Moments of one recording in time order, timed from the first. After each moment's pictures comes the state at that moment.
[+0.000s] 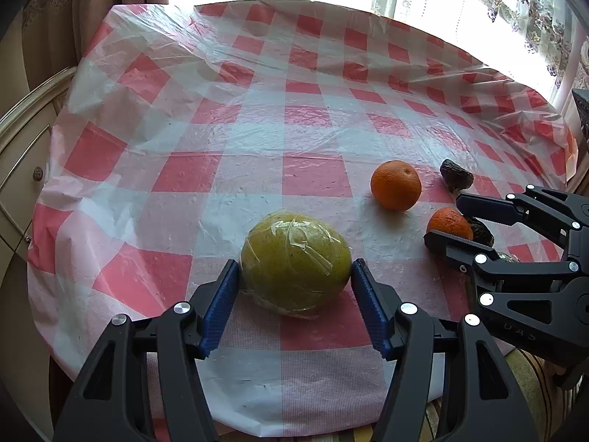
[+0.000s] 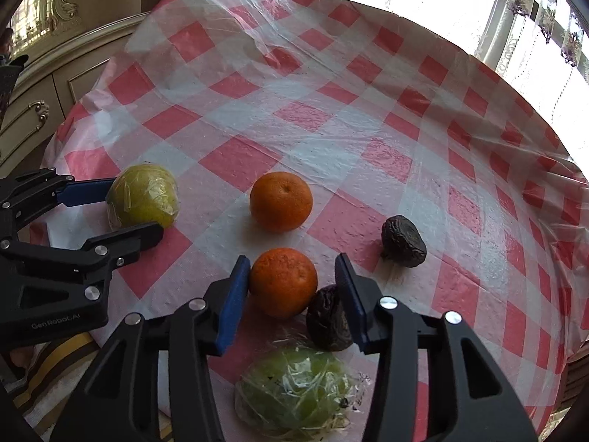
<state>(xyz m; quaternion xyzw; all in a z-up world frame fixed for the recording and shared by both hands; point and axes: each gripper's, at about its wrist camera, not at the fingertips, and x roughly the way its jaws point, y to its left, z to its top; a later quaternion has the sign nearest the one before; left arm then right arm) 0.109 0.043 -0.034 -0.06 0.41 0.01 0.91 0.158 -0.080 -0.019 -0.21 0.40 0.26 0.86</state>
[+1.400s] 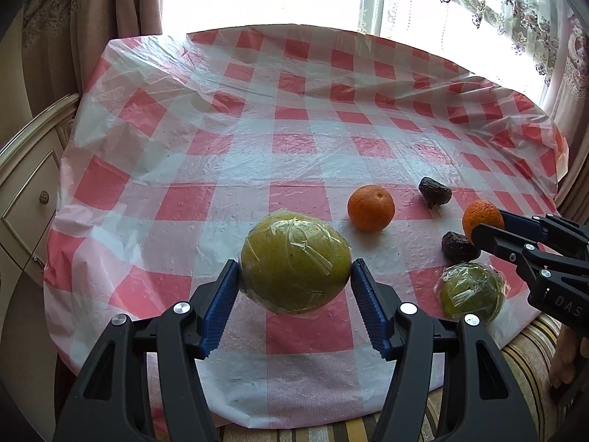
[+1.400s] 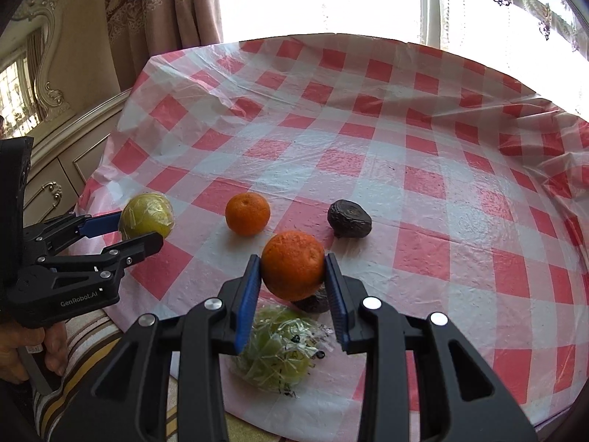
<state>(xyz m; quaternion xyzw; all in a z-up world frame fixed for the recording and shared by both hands) 0.098 0.028 -0.008 -0.03 0.37 0.01 0.93 0.136 -0.157 0.009 -0.06 0.36 0.24 0.90</state>
